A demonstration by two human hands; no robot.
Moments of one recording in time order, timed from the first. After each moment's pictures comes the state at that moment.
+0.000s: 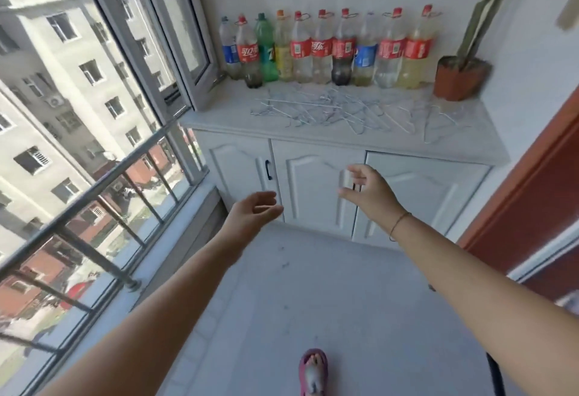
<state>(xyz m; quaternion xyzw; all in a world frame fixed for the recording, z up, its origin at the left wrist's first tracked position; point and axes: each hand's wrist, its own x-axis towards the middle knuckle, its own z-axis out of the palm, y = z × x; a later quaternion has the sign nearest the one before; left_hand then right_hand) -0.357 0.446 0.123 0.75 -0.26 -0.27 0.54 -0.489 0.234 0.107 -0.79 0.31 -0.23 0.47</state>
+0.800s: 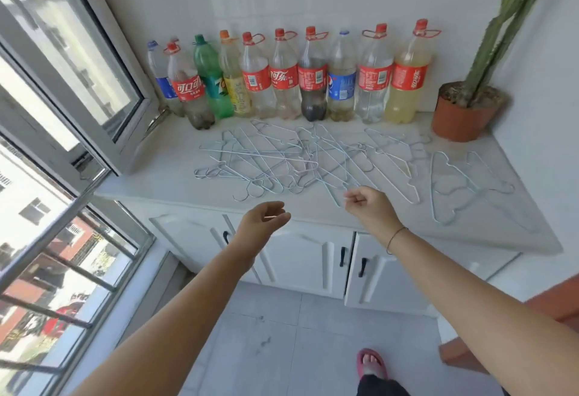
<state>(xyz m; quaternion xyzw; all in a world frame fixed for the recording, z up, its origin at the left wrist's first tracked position) -0.145 0.091 0.090 0.75 -0.26 -0.33 0.52 -0.297 -0.090 0.066 -0.73 0.38 -0.24 0.52</state>
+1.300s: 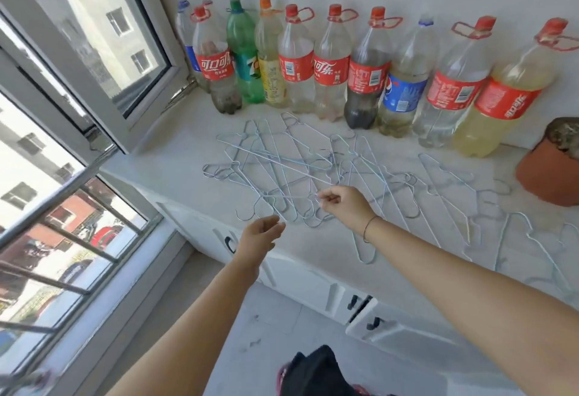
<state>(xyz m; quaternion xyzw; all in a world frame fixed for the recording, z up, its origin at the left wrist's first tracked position) -0.059 -0.007 0.024 0.74 -0.03 -0.32 0.59 -0.117 -0.208 0.027 -0.83 0.25 -0.06 0.49</state>
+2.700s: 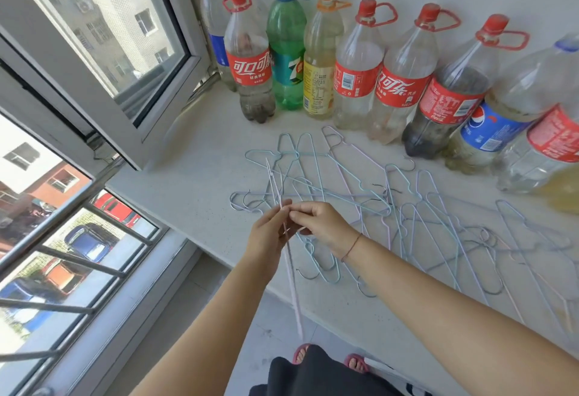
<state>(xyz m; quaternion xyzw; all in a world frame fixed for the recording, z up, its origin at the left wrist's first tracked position) 0.118 -0.034 0.027 0.53 0.07 -0.34 0.77 0.076 -0.151 0.033 -0.69 0.20 0.06 0.69</state>
